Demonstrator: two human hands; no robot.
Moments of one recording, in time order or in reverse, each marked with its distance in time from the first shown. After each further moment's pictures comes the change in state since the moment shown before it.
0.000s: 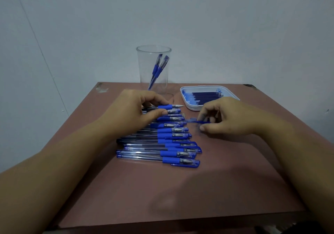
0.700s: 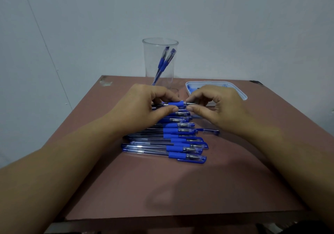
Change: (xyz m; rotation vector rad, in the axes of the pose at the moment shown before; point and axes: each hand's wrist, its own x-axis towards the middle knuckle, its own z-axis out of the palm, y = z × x) left_hand -0.001 0.005 0.004 -0.011 0.016 0.086; right_hand 0.019 -0.021 0.032 0.124 0.455 -0.458
